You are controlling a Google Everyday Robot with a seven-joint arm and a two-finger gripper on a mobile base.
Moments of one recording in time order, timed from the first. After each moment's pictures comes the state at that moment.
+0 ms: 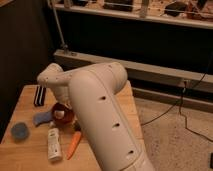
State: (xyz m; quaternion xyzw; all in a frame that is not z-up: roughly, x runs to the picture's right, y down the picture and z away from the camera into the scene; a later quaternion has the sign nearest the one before) arm -0.234 0.085 0.886 -0.28 0.19 0.27 0.90
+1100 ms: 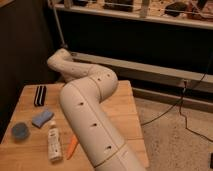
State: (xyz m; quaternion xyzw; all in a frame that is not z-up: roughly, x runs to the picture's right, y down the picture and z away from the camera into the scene) arm -0.126 -0.014 0.969 -0.20 0.27 0.42 0.84
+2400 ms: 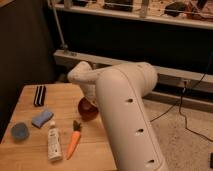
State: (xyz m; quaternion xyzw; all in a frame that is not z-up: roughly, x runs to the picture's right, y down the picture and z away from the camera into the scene) arm -0.106 0.107 0.870 -0.25 0.28 0.39 0.84
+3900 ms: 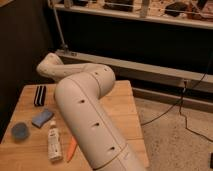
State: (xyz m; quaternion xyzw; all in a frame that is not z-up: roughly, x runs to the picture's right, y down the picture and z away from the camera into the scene) arm -0.184 -0.033 0.948 -0.16 0.23 0.40 0.87
